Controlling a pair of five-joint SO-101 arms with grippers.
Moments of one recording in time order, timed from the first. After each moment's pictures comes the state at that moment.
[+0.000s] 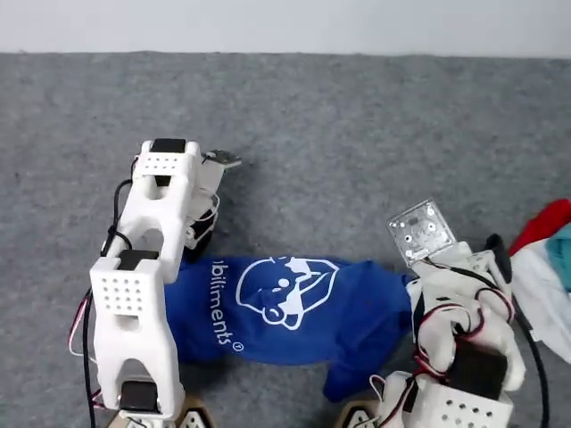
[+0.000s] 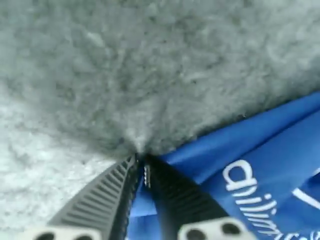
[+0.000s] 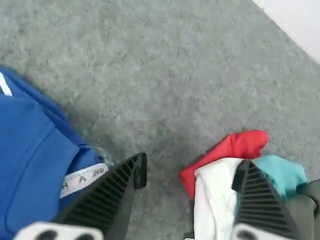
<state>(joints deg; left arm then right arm) -1.0 43.6 -18.3 99.2 -23.2 13.3 -76.2 55.1 72.8 42.4</state>
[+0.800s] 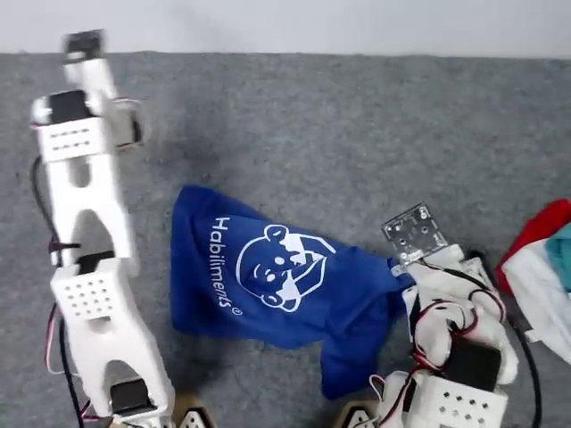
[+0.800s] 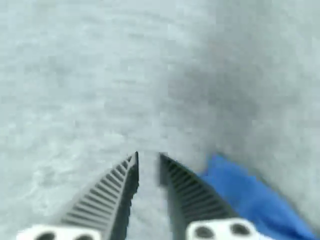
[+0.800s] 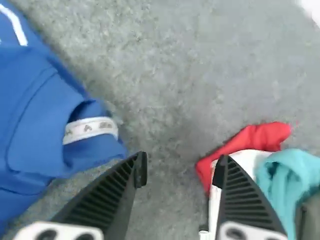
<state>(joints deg) -15.3 41.3 -53.8 94.0 5.7 13.1 -76.4 60.7 72.8 42.9</state>
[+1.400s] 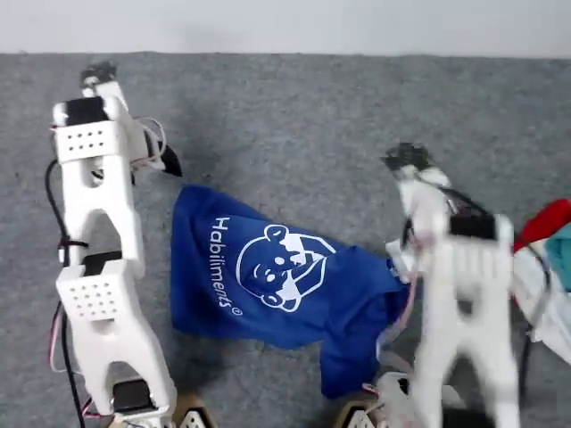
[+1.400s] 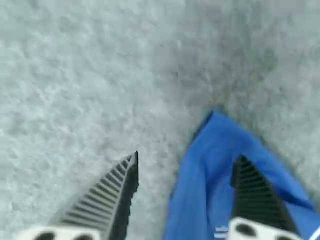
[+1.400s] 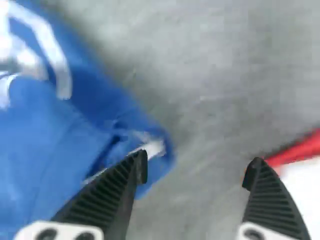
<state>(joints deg) -13.0 39.6 -44.1 98.8 11.1 3.5 -21.9 26.9 84.3 29.7</state>
